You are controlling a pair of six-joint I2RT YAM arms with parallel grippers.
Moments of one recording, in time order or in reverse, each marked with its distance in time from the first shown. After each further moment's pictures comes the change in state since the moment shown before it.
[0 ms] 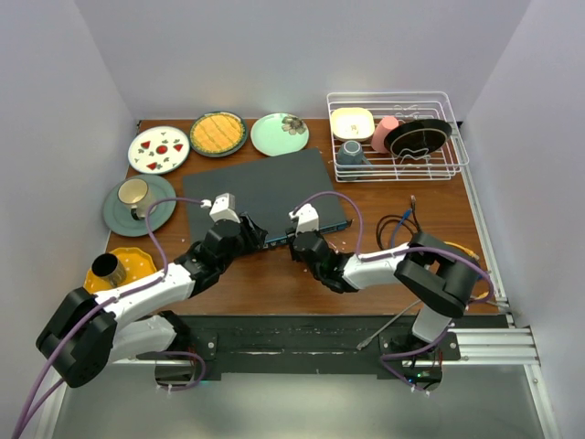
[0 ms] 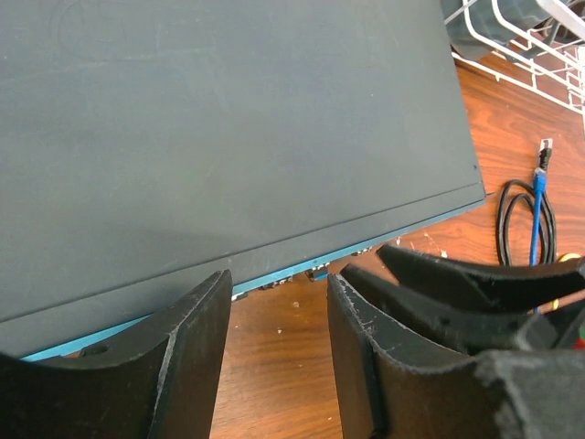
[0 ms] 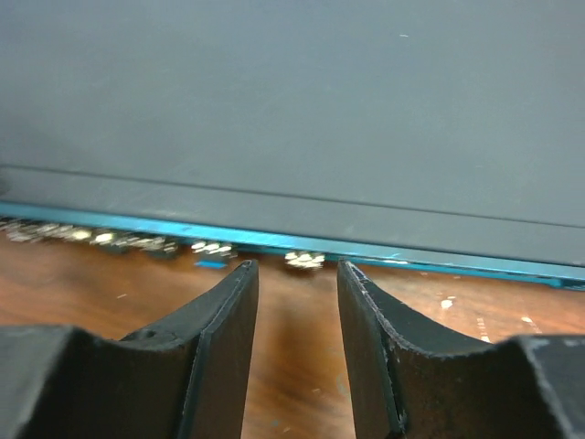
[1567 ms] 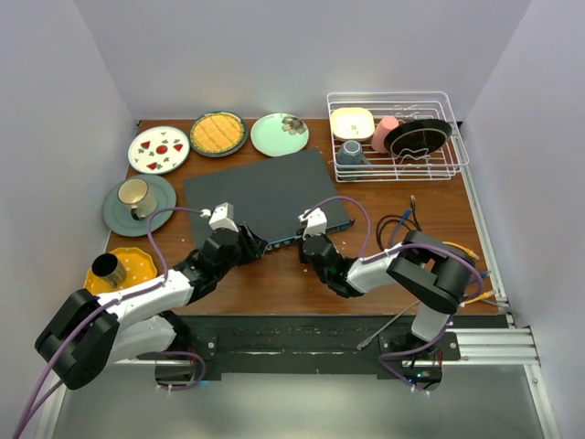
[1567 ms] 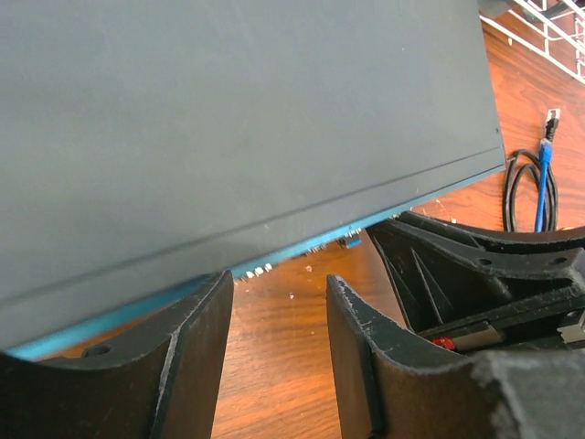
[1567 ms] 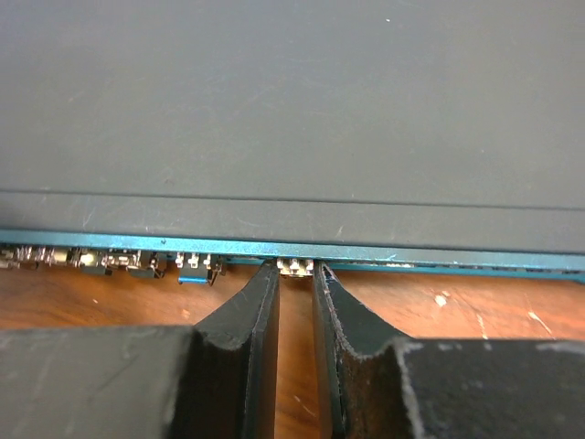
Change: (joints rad) left arm 0.001 -0.015 -0.092 0.043 0.061 -0.053; right arm -0.036 0.043 -0.094 0.198 -0.019 0.026
